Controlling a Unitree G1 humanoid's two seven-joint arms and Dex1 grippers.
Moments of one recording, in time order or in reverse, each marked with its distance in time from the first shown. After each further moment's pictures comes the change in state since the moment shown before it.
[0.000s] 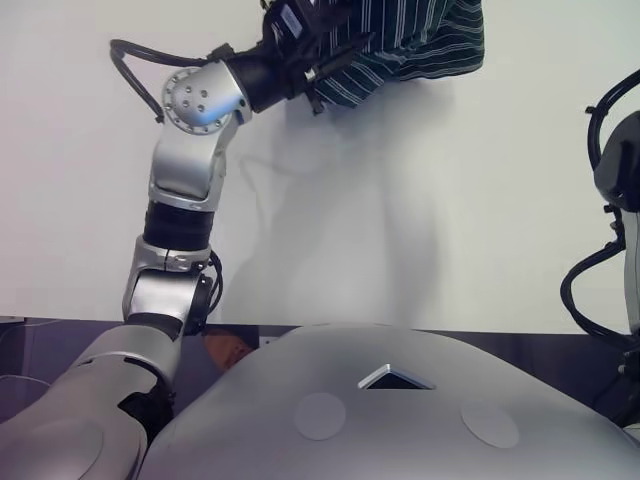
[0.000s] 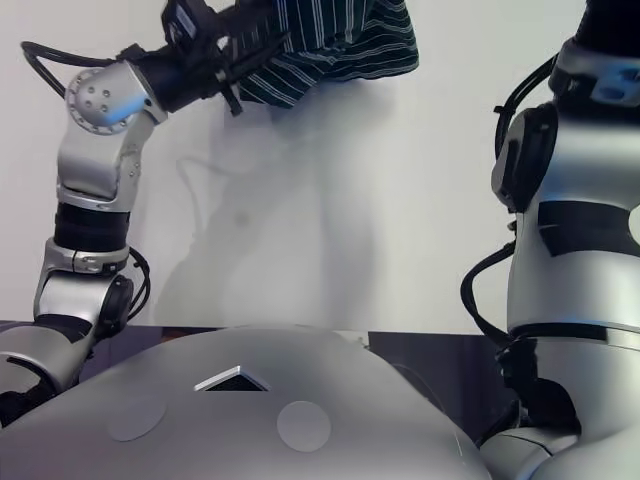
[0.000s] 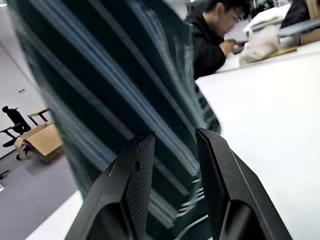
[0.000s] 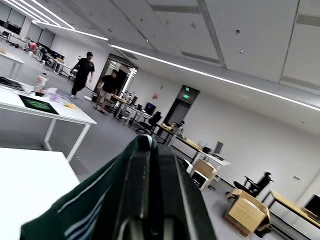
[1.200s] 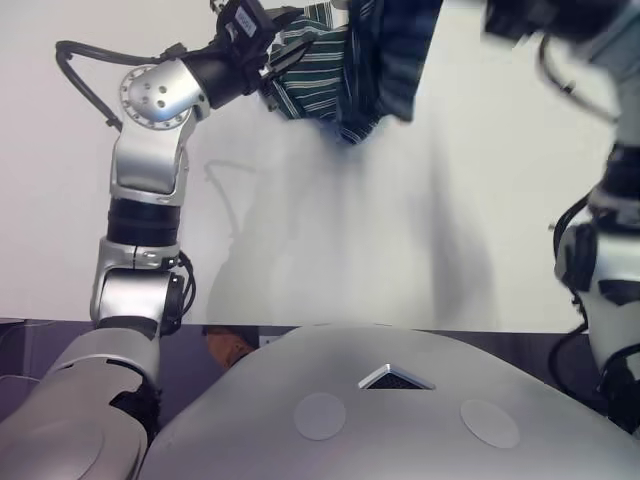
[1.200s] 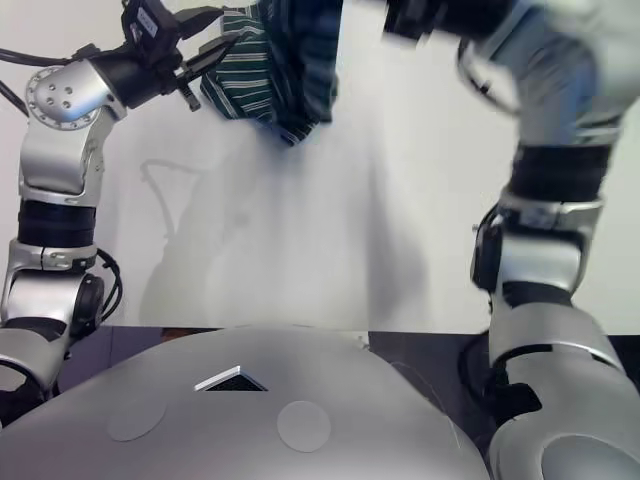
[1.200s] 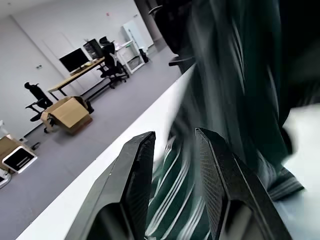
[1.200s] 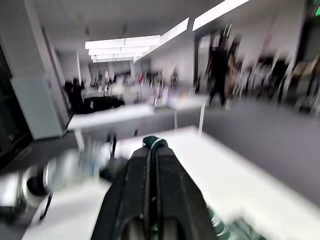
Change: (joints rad) left arm 0.065 0.146 0.022 0.055 0.050 -0.046 -0.037; right arm 0.407 -0.001 -0.099 -0.296 0.555 0.416 0.225
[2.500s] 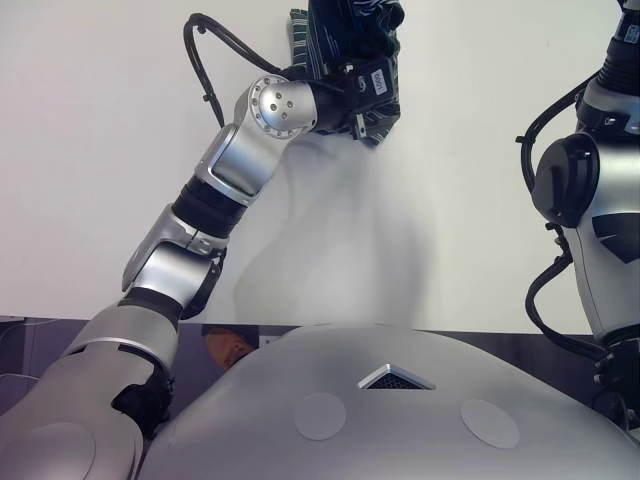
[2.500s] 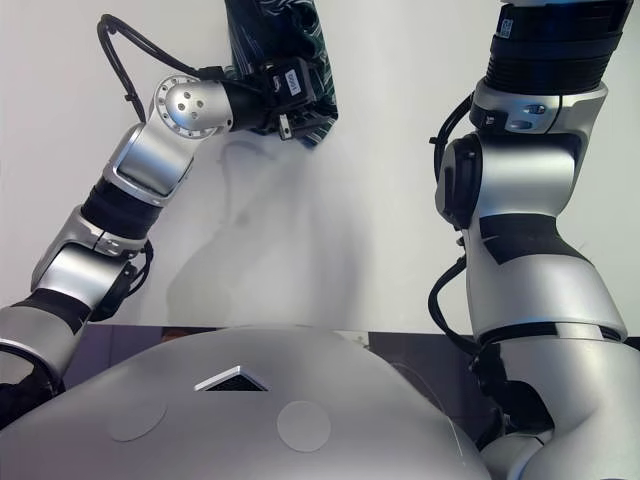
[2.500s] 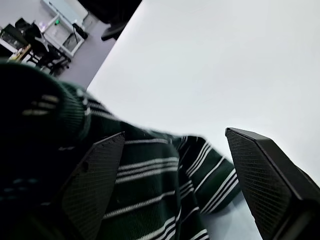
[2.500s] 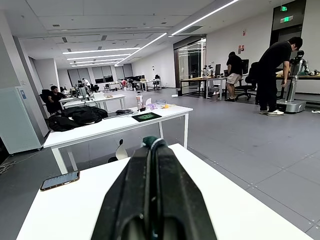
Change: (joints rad) left arm -0.192 -0.142 -0.404 0.086 0.247 0.193 0.079; right arm -0.271 0.186 0.069 0.183 -0.146 0.061 -0.224
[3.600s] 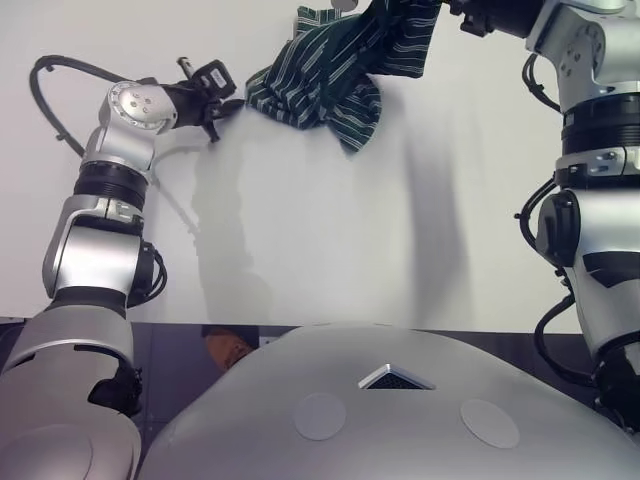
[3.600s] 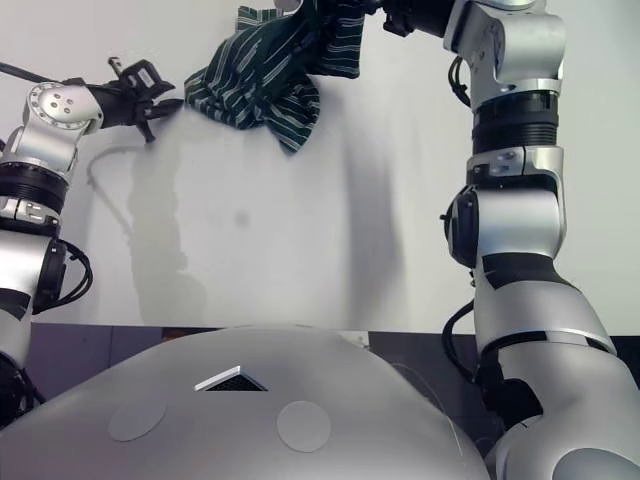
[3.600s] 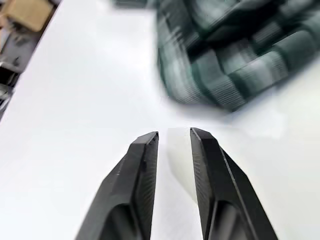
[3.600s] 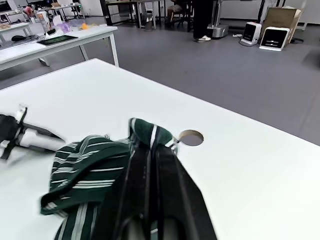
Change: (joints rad) left arm -0.068 0.278 0.250 0.834 0.033 -0.533 -0.040; right arm 0.275 -0.098 0.103 0.329 -0.399 -0.347 0.155
